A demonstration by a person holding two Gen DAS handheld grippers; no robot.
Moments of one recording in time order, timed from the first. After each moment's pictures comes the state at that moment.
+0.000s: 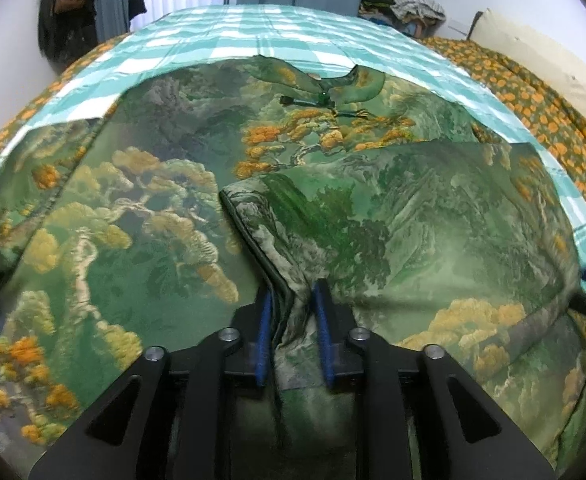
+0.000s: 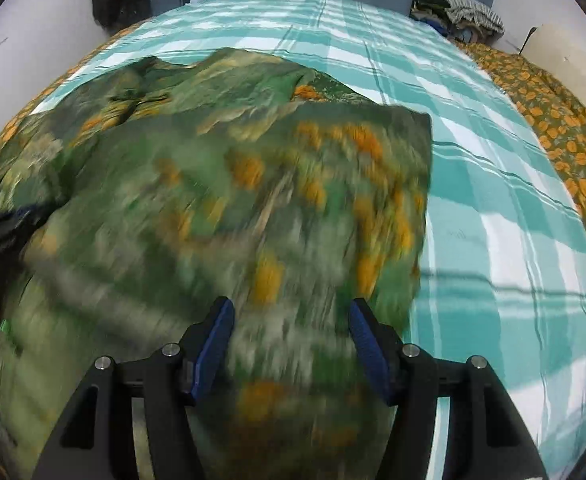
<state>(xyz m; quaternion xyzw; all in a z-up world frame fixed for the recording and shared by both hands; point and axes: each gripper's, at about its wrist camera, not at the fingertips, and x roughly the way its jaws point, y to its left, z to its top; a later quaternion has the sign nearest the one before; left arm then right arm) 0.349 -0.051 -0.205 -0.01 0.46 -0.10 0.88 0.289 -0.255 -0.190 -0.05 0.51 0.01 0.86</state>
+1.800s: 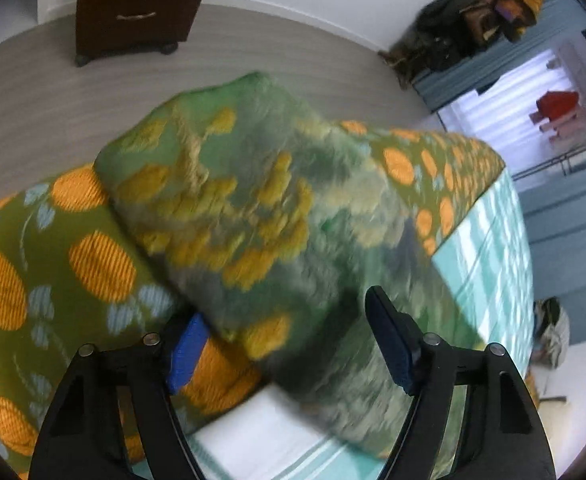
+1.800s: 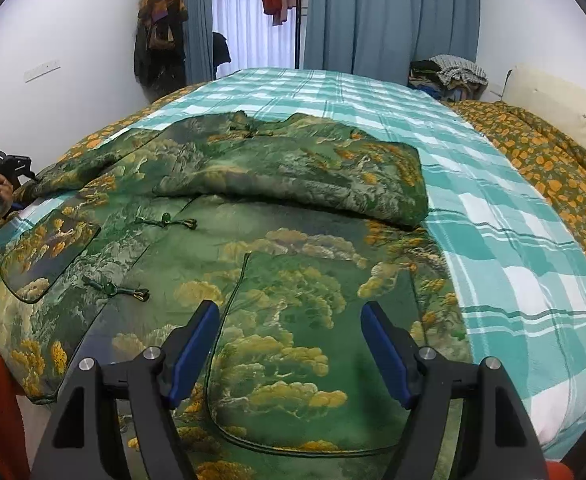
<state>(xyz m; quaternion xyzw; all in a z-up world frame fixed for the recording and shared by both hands) 0.274 0.414 -0.212 -0.48 0.37 0.27 0.75 0.118 -0.186 -0.168 -0.02 0.38 0.04 0.92</state>
